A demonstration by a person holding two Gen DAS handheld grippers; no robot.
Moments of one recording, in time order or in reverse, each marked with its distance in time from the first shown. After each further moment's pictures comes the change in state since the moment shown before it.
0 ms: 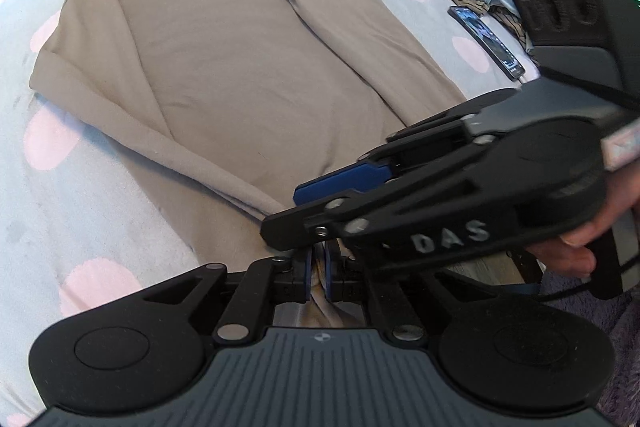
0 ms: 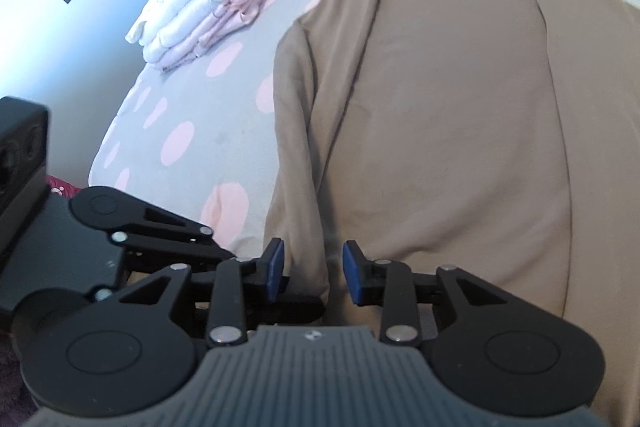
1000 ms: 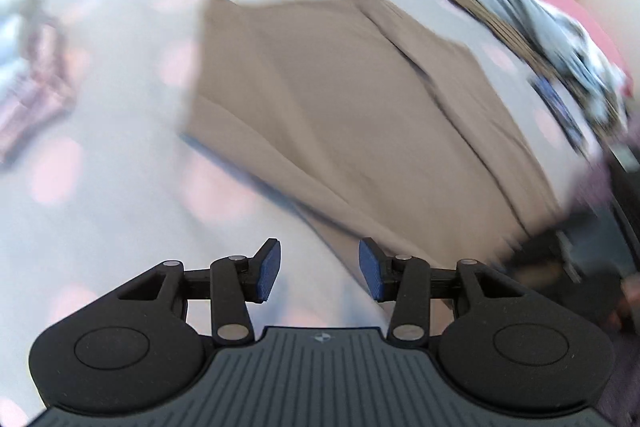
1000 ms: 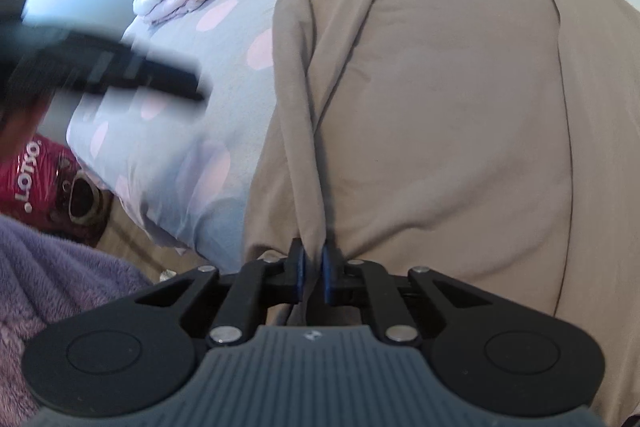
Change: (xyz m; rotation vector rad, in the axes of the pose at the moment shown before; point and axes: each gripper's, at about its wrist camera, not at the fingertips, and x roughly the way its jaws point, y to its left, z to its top) left arm -0.065 0.127 0.048 -0.122 -0.067 0.140; right arm 0.012 0.011 -0.006 -0.130 0.090 -0.089
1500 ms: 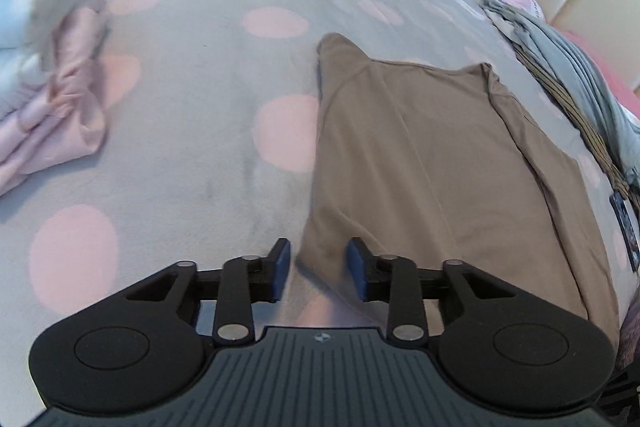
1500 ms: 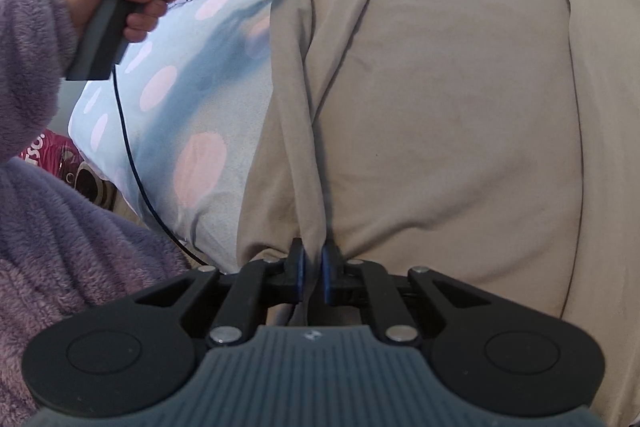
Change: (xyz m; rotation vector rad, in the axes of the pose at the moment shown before) left arm 0.077 0.100 0.059 -0.165 -0.096 -0.003; right arm 0.009 -0.007 0.003 0.027 0.033 0.031
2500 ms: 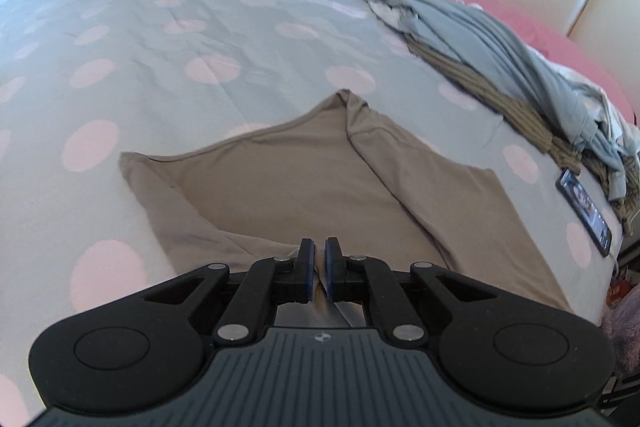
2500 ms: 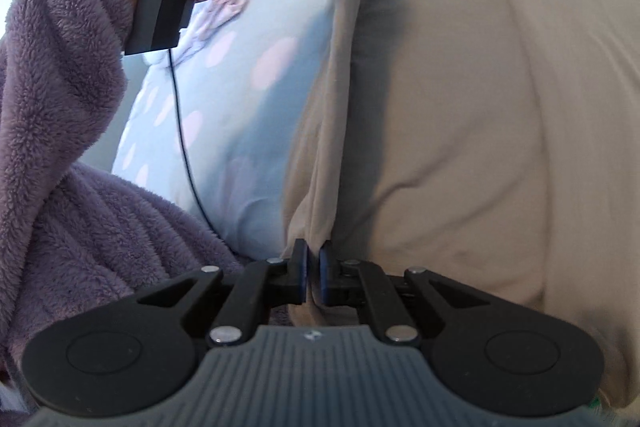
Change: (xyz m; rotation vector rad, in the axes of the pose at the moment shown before) left arm 0.042 -0.142 0.061 0.286 -0.021 -0.093; right arm -0.035 -0.028 -0.030 0.227 -0.058 0.125
